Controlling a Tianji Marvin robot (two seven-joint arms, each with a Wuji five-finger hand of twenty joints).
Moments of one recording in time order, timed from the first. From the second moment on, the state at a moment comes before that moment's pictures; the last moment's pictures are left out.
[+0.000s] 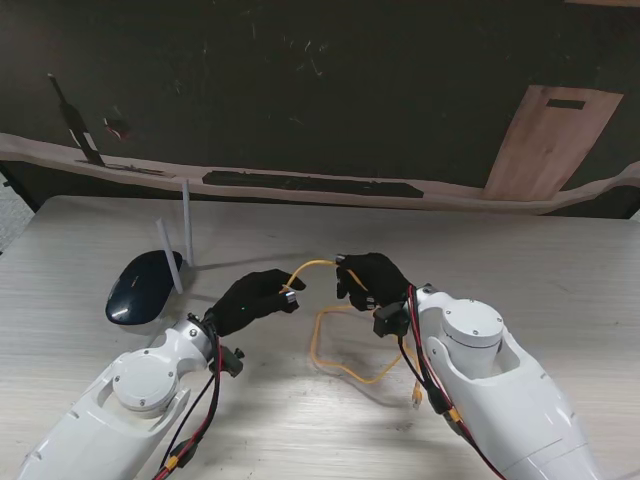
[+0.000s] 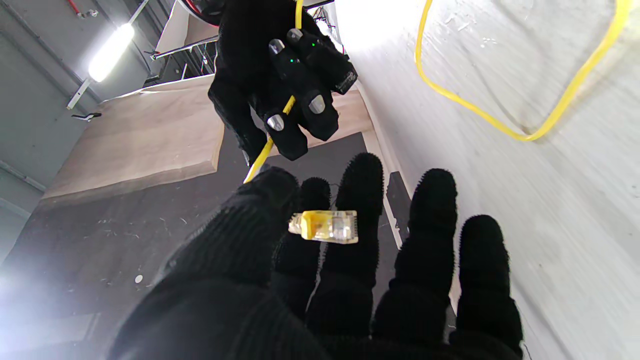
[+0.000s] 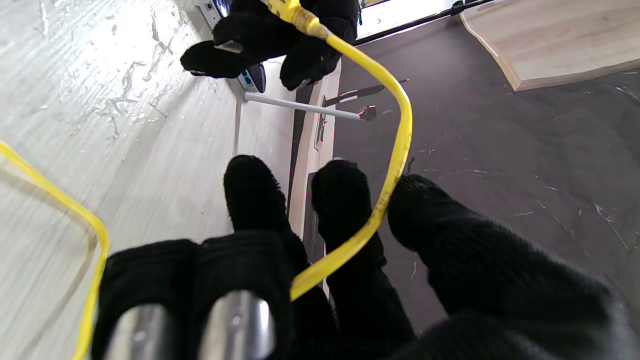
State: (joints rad) left arm 1.57 -1.13 -1.16 -1.59 -0.11 -0.19 -0.17; right arm -1.44 -1.20 1.19 -1.59 0.48 0.28 0.16; left_hand 0.98 -0.28 0.37 -0.06 0.59 0.20 0.54 0.33 0.86 0.23 0.63 0.48 0.58 0.43 0.63 0.50 0.06 0.42 0.99 0.52; right_hand 0.54 -0.39 0.90 -0.19 0.96 0.18 1.15 0.74 1.04 0.41 0.95 0.52 1.37 0.13 1.66 0.70 1.20 0.27 1.86 0.78
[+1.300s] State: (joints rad) left arm 1.60 -1.18 -1.17 -1.69 -0.04 0.12 0.01; right arm -1.43 -1.16 1.09 -1.51 -0.20 -0.14 0.00; left_hand 1.13 -0.28 0.21 -0.06 0.67 0.31 0.87 0.34 1.16 0.23 0.79 0.43 0.91 0.43 0.87 0.46 0.32 0.44 1.17 0.62; right_hand 0.46 -0.89 1.13 -0.16 0.24 0.02 0.88 0.31 0.32 0.29 0.74 0.37 0.39 0.21 0.42 0.29 0.11 0.32 0.43 0.58
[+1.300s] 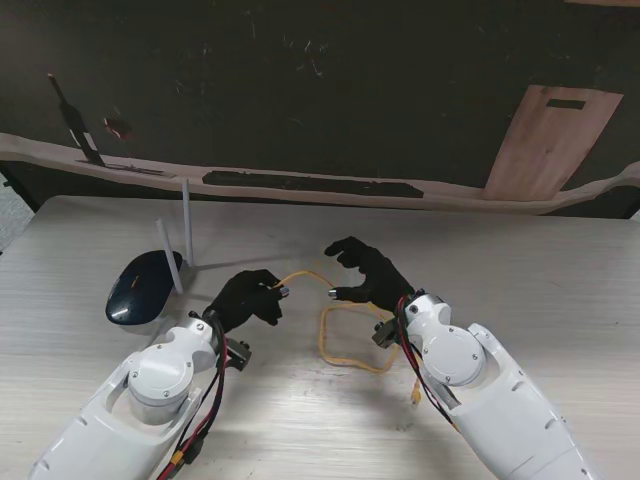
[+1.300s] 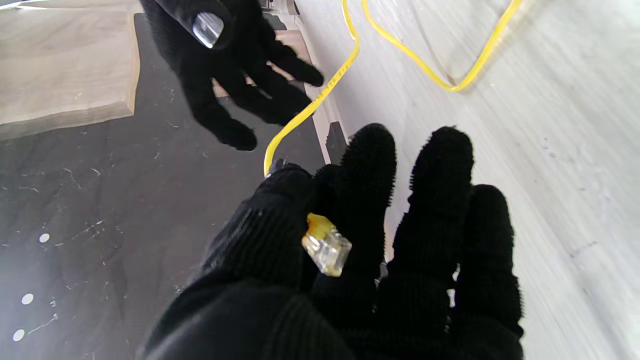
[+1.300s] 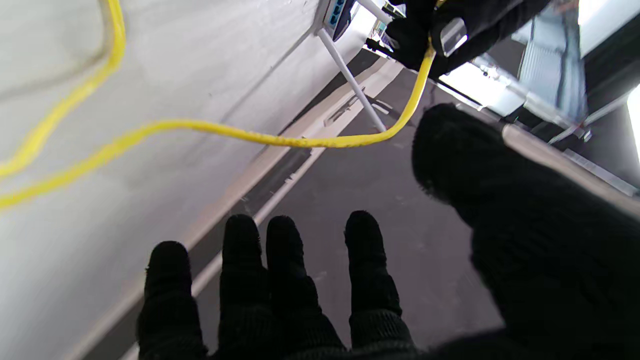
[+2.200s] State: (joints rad) left arm 1.59 -1.17 -1.16 -1.69 -0.04 0.15 -0.02; right arm -1.34 -1.22 0.91 -1.48 0.01 -0.20 -0.11; left_hand 1.13 -0.28 0.23 -0.06 0.67 0.32 0.87 0.34 1.16 0.24 0.79 0.43 0.91 0.43 0.87 0.46 0.31 0.44 1.17 0.62; right_hand 0.35 -1.02 1.23 -0.21 0.17 0.07 0.94 0.32 0.34 0.29 0.81 0.38 0.65 0.31 0.56 0.34 0.45 0.61 0.84 0.40
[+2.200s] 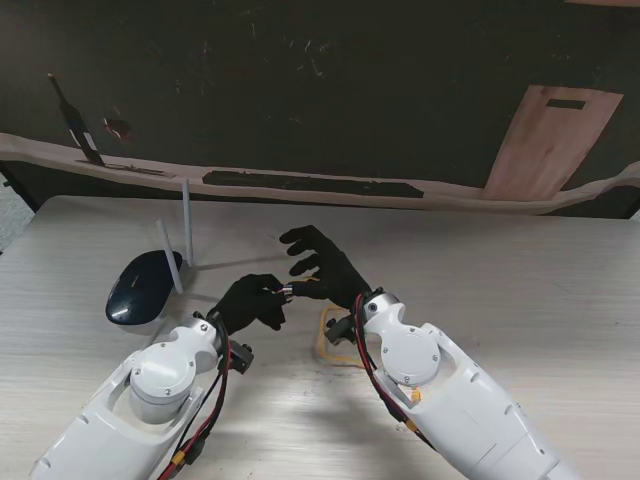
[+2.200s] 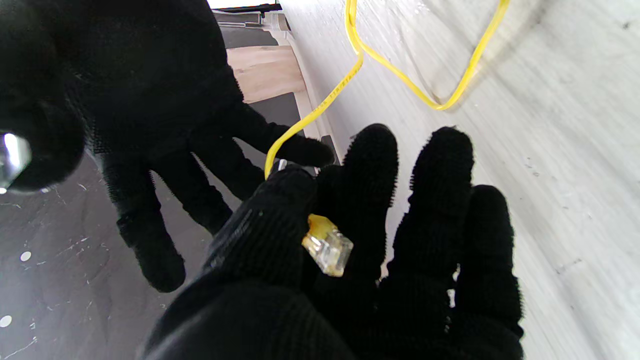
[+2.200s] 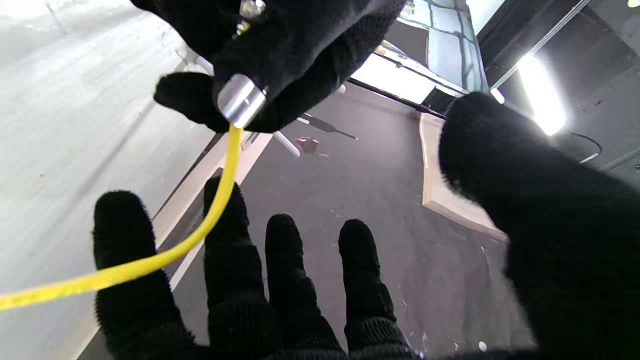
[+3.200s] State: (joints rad) left arm 1.59 -1.17 -1.16 -1.69 -0.07 0.14 -0.06; right arm -1.34 -1.21 0.91 -1.47 -0.14 -0.14 -0.09; left_hand 1.09 -0.30 0.26 -0.07 0.67 0.32 0.81 0.34 1.16 0.24 0.79 0.43 0.91 0.43 0.87 0.46 0.31 0.44 1.17 0.62; right_hand 0.65 -0.68 1.18 -0.25 0.79 0.28 0.99 0.05 0.98 0.38 0.99 0.49 1.30 0.18 1.55 0.63 1.23 0.27 1.86 0.92
